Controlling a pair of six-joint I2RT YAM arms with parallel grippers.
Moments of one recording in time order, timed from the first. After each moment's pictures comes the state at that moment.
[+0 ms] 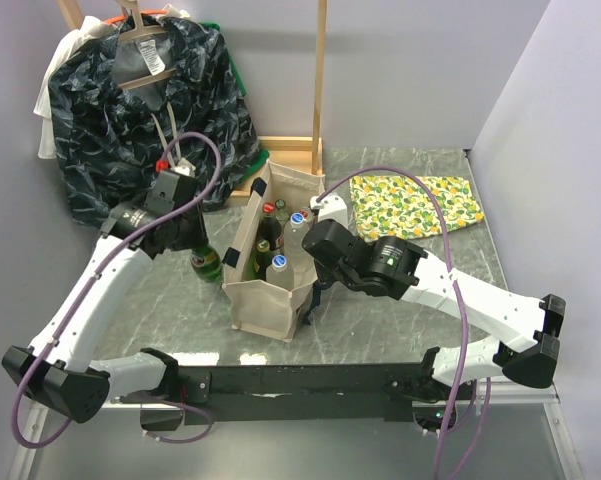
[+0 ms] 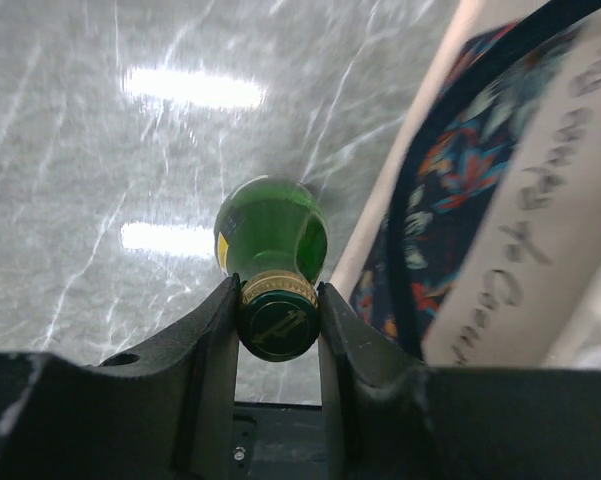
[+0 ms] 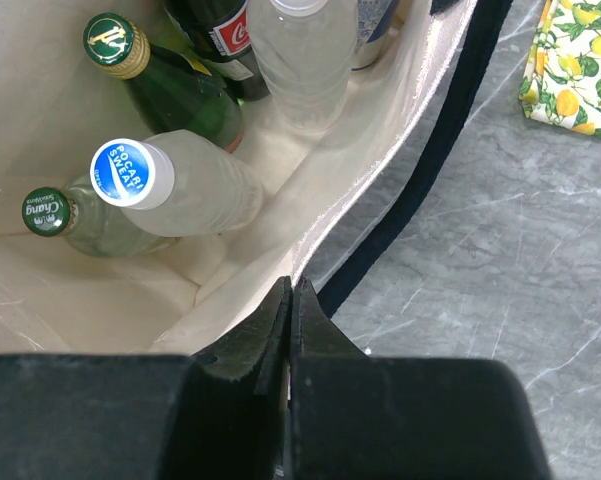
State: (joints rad) left arm -0.40 1.19 1.32 -1.08 -0.23 -0.51; right arm 1.10 1.31 1.37 -0.93 0.51 0.57
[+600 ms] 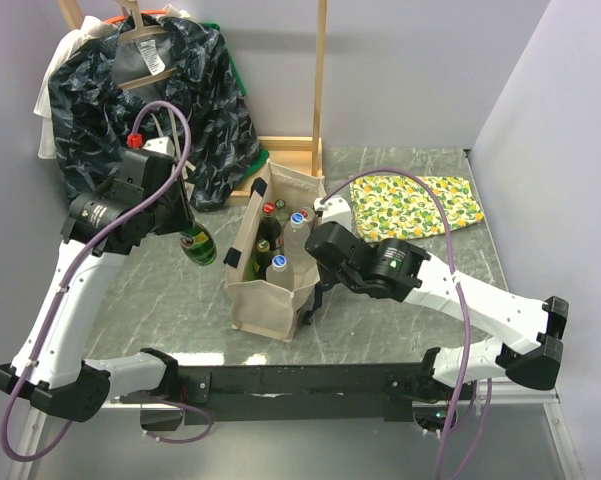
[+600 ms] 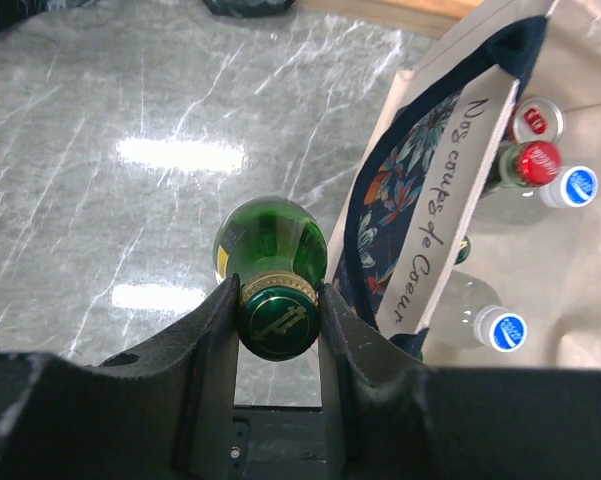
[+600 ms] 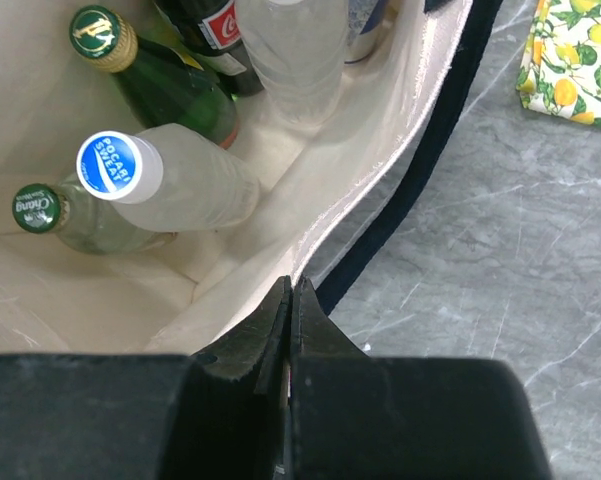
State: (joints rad) left arm -0.40 1.20 1.67 -1.25 -0.25 -0.49; right arm 1.10 1.29 1.35 -0.94 0.52 0.59
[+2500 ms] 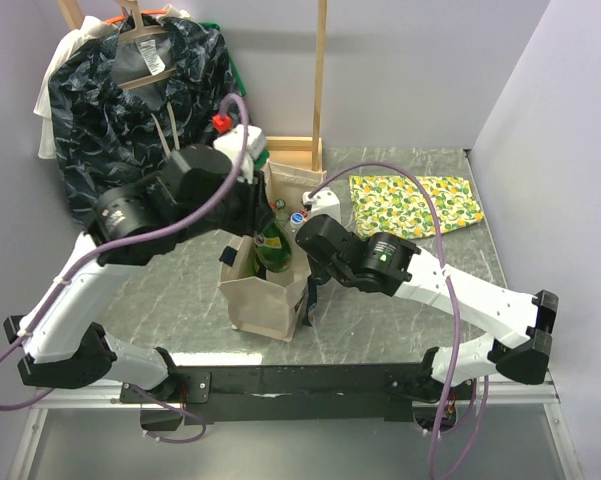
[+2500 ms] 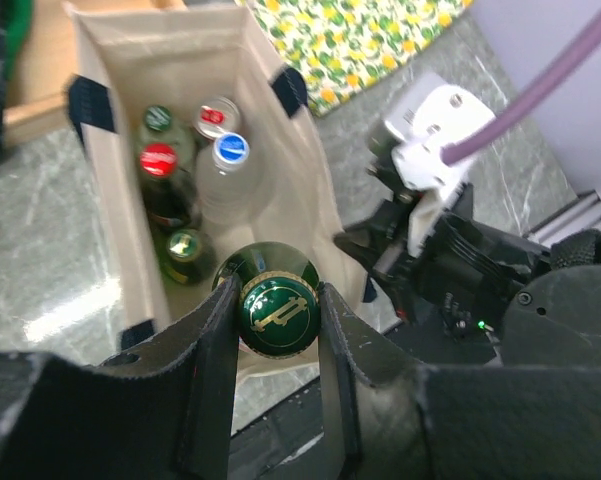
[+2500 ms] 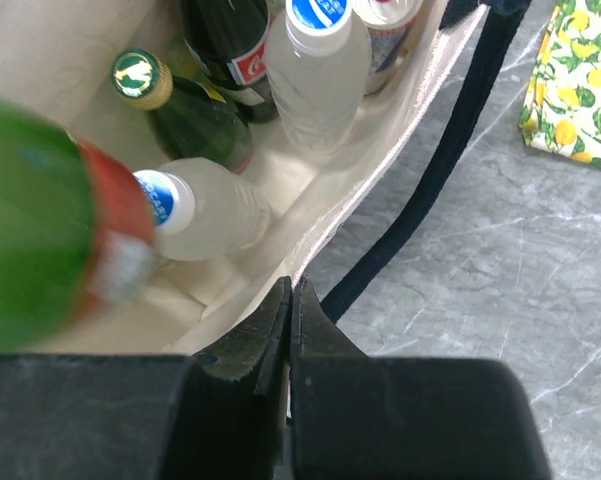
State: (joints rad) left arm -0.94 1.37 2.08 -1.21 -0.24 -0.43; right arm 1.10 1.34 1.40 -0.90 0.53 0.54
